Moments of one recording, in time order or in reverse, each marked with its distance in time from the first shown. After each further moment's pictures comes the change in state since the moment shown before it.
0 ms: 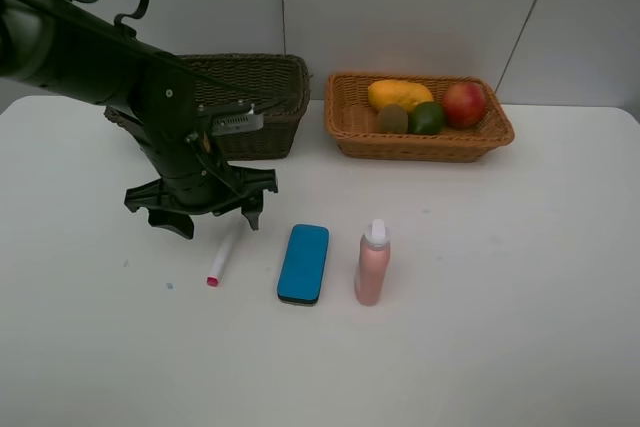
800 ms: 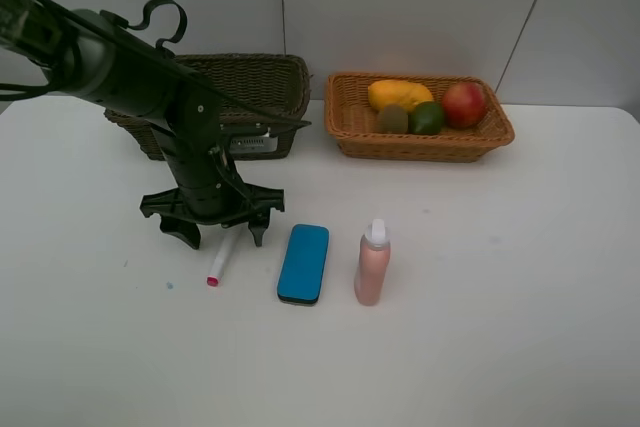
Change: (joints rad) left arm 0.000 0.118 -0.083 -0.004 0.058 0.077; right arm 0.000 0.000 0.000 0.000 0.000 0.000
